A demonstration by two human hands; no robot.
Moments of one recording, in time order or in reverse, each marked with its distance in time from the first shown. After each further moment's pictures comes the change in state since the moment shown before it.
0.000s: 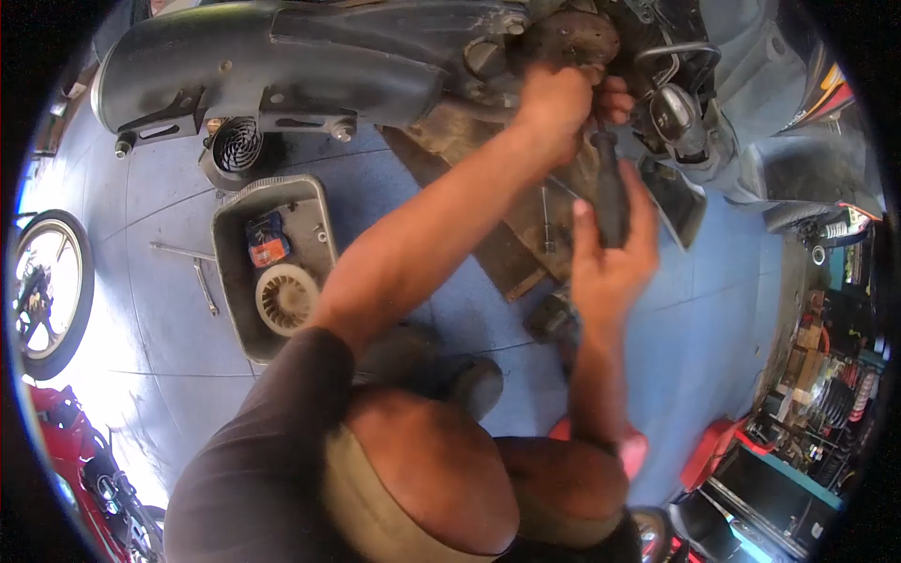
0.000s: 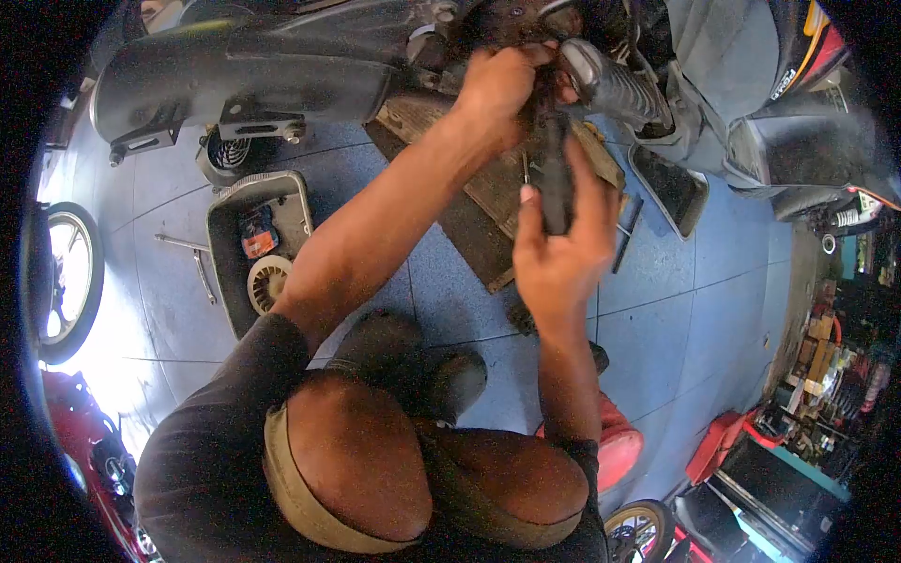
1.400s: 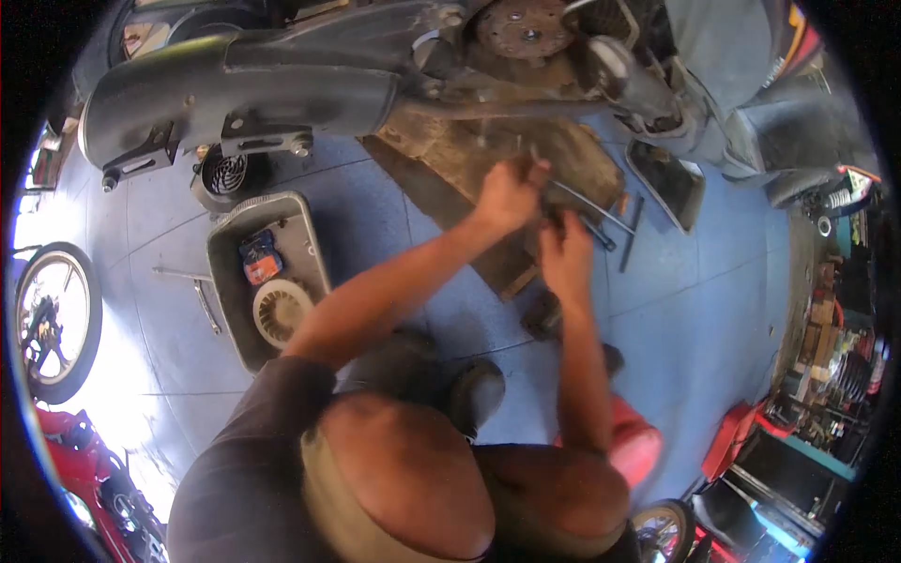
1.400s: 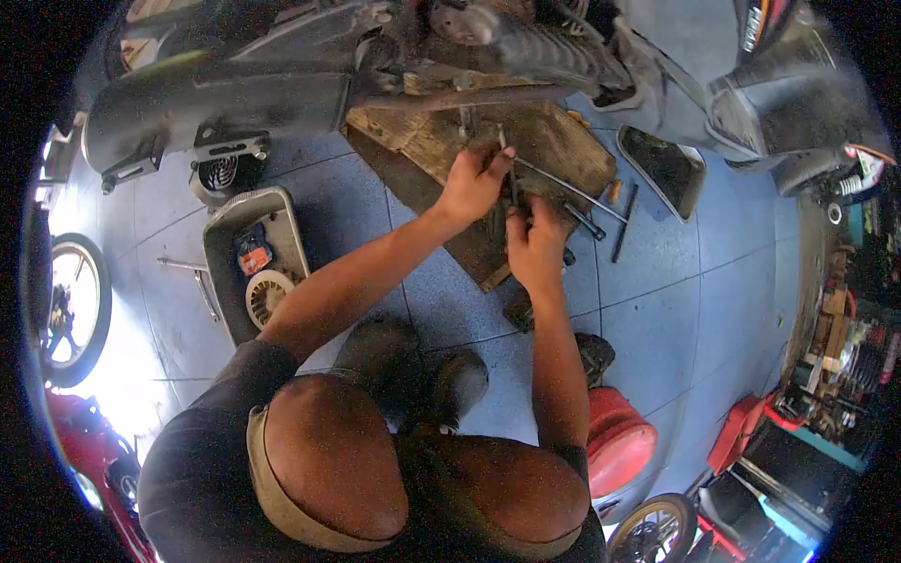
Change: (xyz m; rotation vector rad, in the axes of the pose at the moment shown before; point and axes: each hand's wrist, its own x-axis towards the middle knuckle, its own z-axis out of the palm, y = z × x) left_hand -0.030 -0.097 -0.088 1.249 0.040 0.056; right_hand -0.071 0.105 0.025 0.105 -0.301 0.457
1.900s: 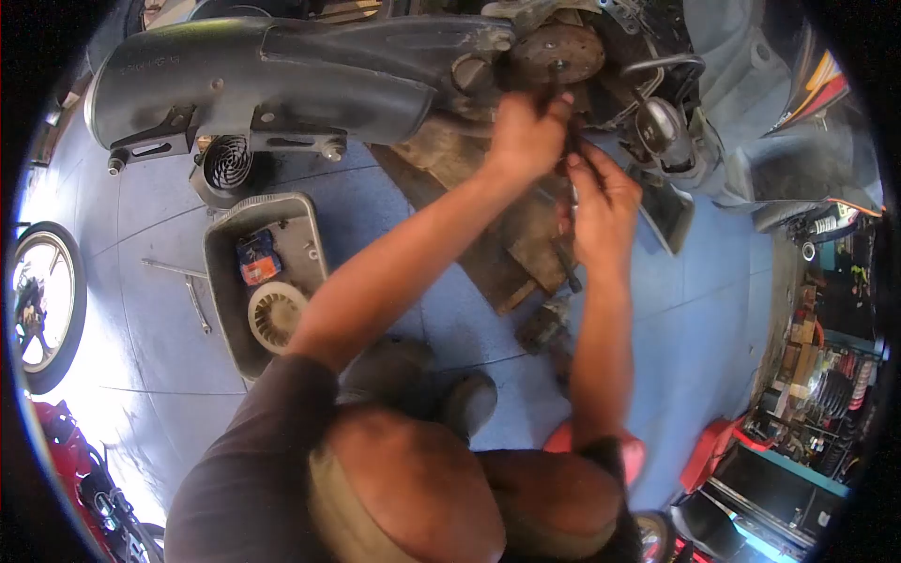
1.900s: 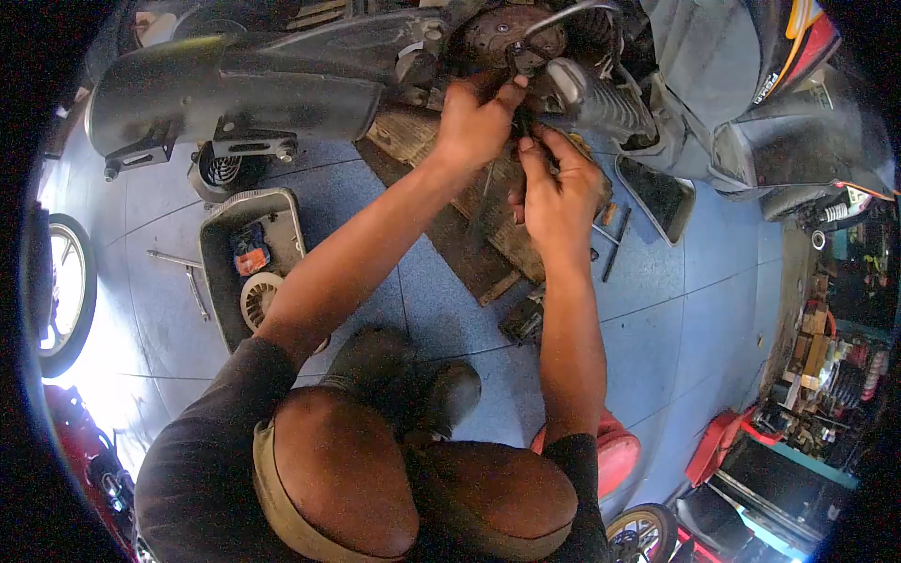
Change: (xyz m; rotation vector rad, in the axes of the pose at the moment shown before) left_hand 0.034 0.077 -0.057 -0.496 0.263 0.271; right_hand 0.062 -0.123 -0.016 0.384 0.034 0.088
